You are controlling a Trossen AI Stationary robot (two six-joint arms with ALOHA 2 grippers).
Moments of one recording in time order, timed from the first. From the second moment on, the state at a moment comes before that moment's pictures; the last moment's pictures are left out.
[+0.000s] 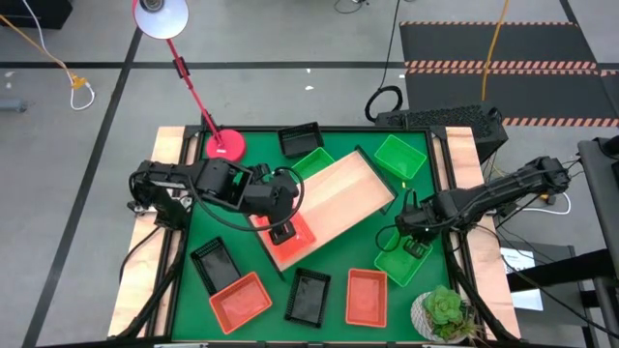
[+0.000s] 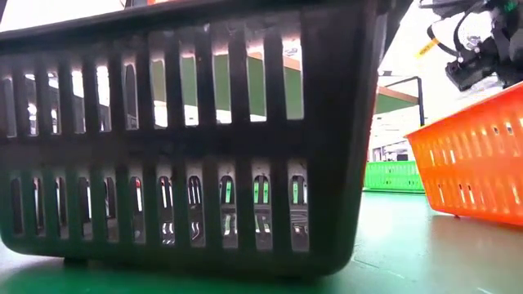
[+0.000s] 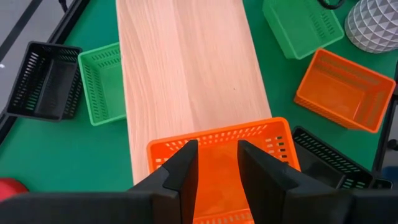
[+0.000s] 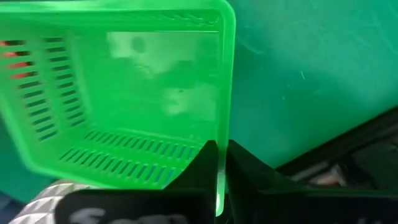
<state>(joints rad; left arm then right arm) -0.25 1.81 2.23 -1.49 -0.32 -0.58 0.27 1.09 0.75 -1.24 -0.19 0.99</state>
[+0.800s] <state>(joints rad) -0.23 1.79 2.23 -1.50 -0.32 -0.58 0.29 1.08 1.23 -1.41 -0.25 1.36</state>
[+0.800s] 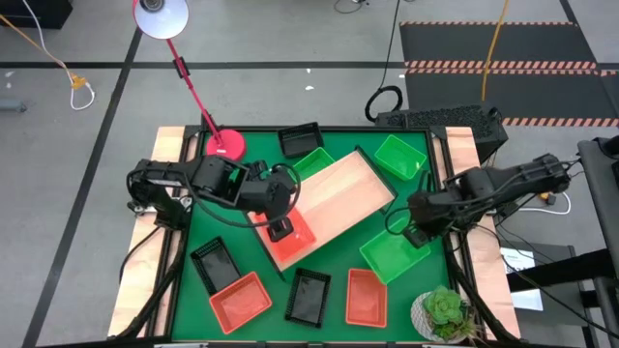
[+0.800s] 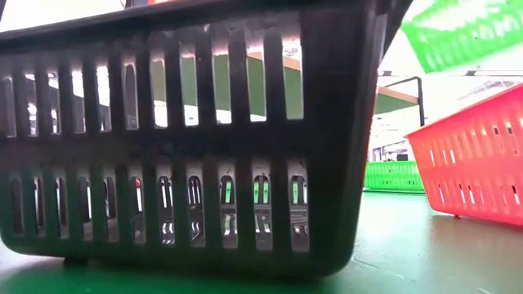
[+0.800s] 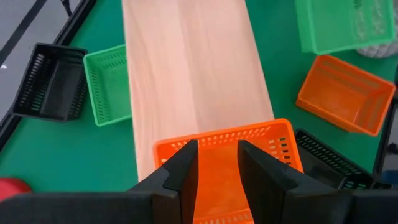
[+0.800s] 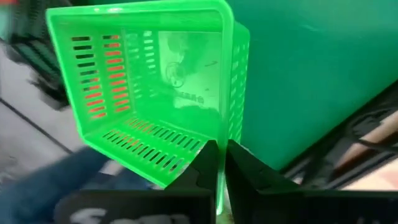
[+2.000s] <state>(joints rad) -0.18 1.65 2.23 -1.54 -0.43 -0.50 0.44 1.28 1.26 -0.75 0.74 2.13</state>
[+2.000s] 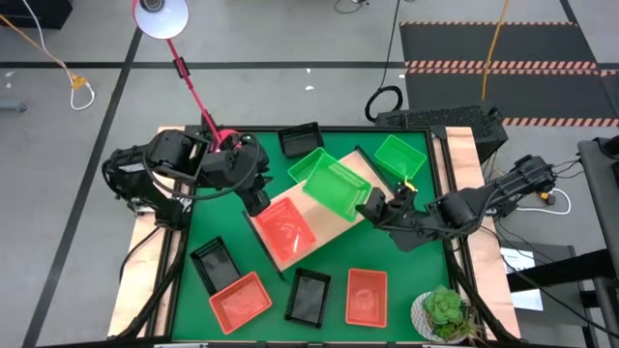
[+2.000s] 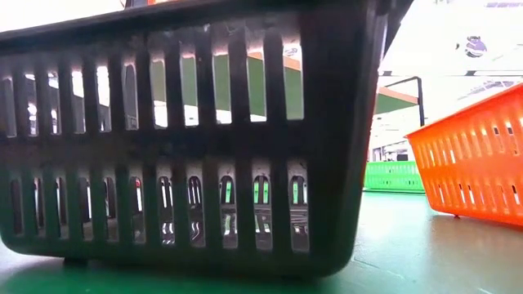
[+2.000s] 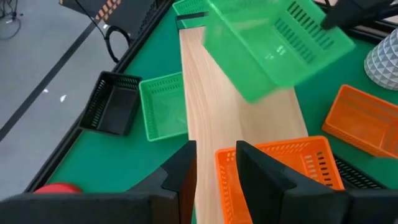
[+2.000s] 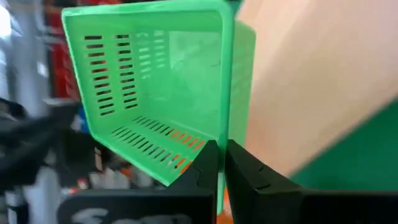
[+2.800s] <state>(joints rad) -0.17 1.65 2.23 -1.54 -0.45 -0.49 0.30 1.44 1.26 -0.66 0.68 2.14</state>
